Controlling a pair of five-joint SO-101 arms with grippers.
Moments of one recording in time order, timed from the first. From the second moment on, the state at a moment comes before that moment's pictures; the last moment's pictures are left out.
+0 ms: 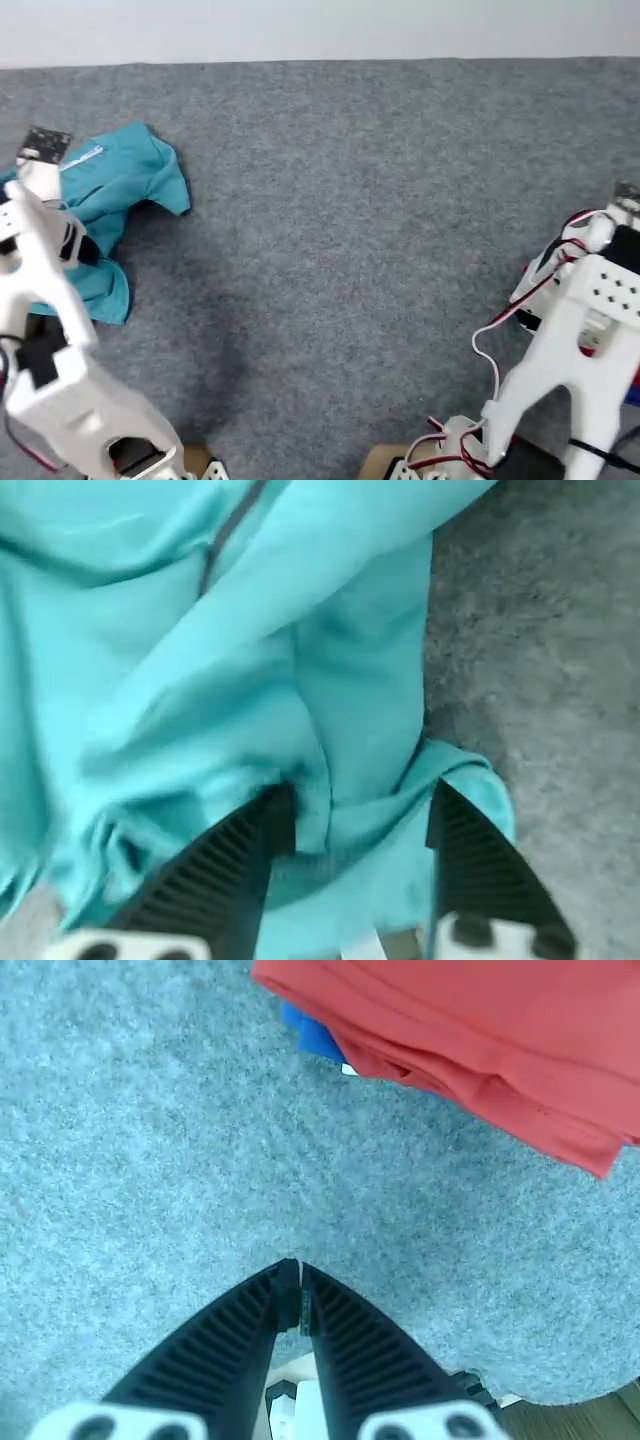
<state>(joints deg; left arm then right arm) -36.1 21.7 -4.5 74.9 -32.9 26.5 -22.3 15.7 100.5 -5.3</state>
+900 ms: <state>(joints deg) 9.1 6.0 -51.4 99.3 -13.2 26.5 -22.4 20.0 100.5 -5.3</state>
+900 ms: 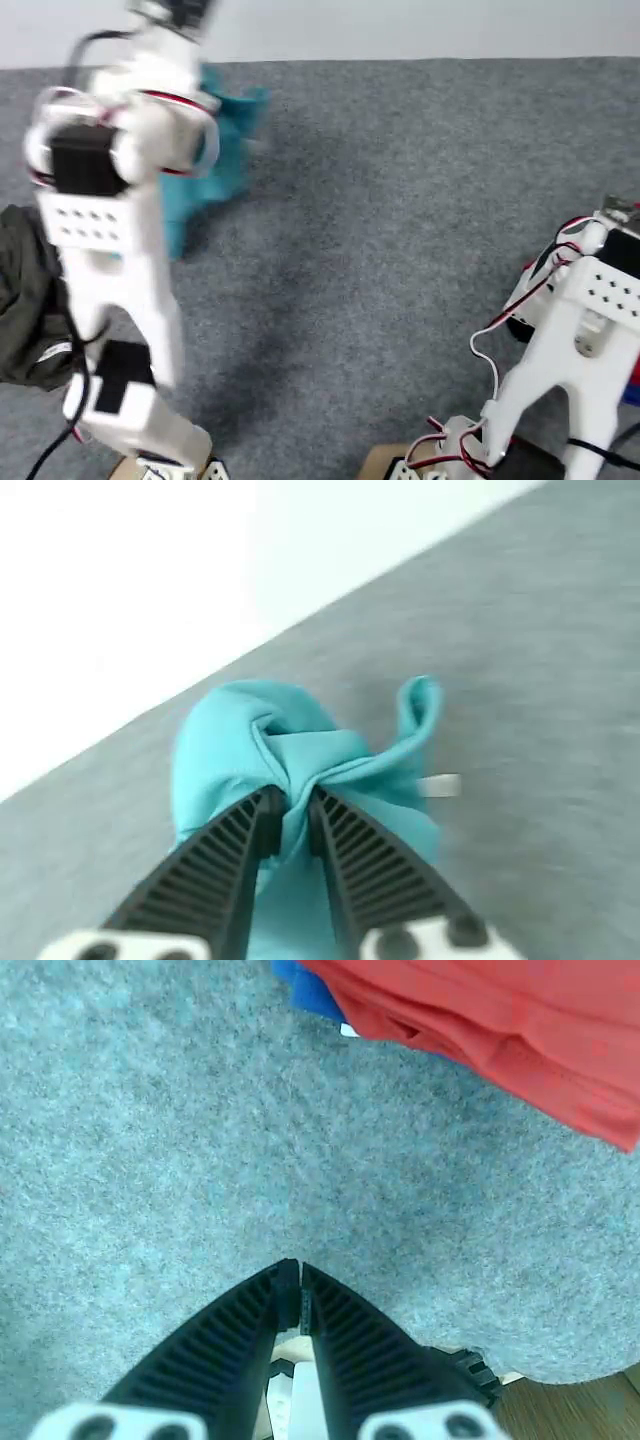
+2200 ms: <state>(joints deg) -36.6 -8.4 -7.9 99.3 -22.1 -4.4 -13.3 11.6 91.2 14.3</state>
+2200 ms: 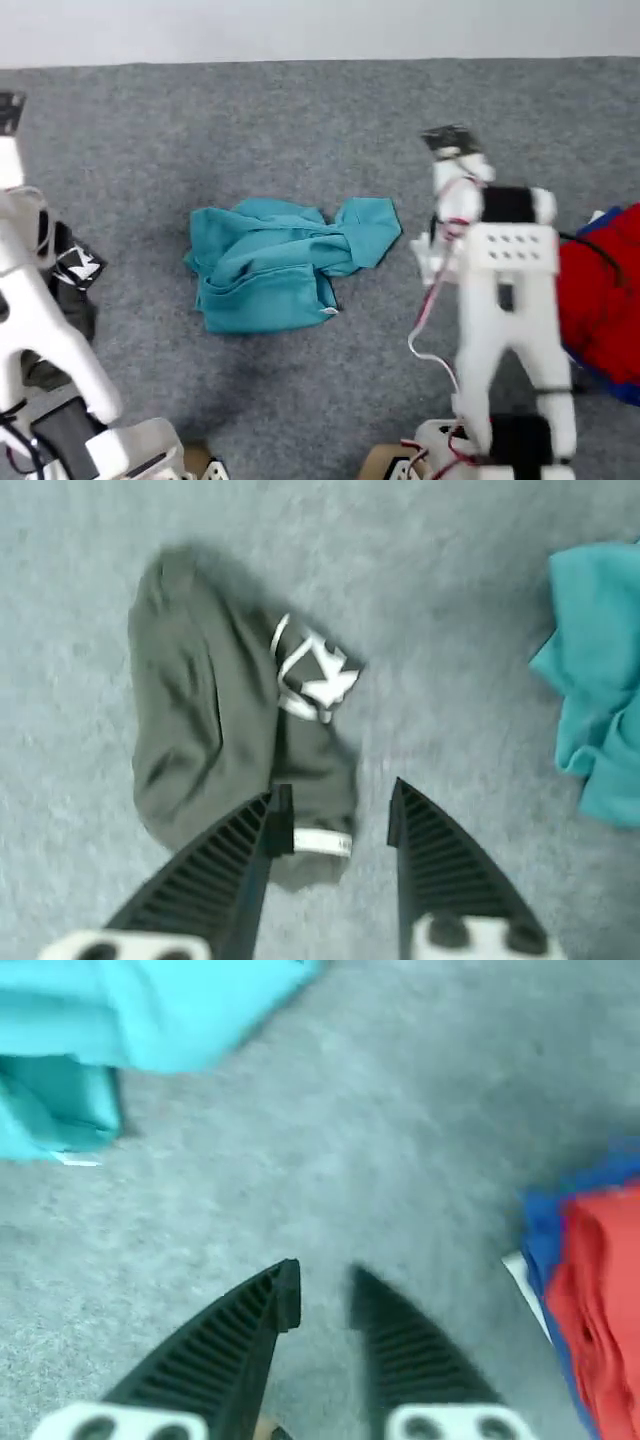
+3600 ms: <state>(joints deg) -39.1 -8.4 3.6 99.1 -22.1 -15.3 47.2 -36.3 86.8 6.4</state>
